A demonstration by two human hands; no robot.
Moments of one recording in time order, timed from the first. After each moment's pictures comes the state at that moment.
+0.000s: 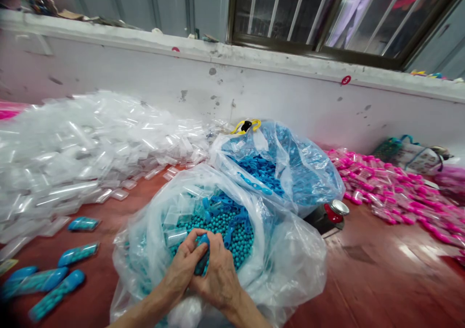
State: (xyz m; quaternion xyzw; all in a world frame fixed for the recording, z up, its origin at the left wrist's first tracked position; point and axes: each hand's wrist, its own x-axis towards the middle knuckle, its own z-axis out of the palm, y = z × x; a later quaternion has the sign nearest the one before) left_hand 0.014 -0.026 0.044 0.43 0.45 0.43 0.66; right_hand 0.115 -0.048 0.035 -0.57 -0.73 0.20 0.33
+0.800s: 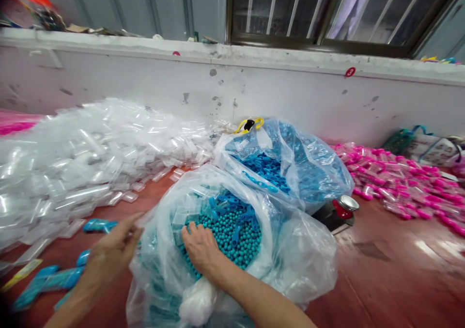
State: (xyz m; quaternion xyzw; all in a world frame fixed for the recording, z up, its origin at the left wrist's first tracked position) left_hand -0.140 -0.011 0.070 0.70 0.66 0.29 0.00; right_hand 0.063 0.007 0.032 -0.47 -0.88 0.04 0.09
